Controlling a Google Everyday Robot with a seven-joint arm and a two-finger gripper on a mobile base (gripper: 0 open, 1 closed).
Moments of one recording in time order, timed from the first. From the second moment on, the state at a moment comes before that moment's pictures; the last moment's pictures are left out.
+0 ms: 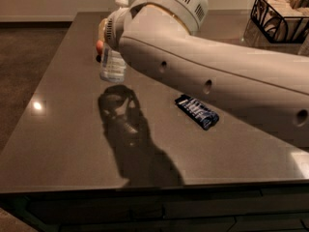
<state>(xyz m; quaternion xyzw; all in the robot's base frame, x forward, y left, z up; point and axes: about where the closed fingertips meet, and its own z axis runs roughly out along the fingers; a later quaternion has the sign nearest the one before) 0.619 0.086 0.994 -0.84 -0.04 -0.50 0.21</state>
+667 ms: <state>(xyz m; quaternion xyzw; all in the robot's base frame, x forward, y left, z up) 0.616 0.089 0.998 -0.82 -0.08 -0.54 0.20</state>
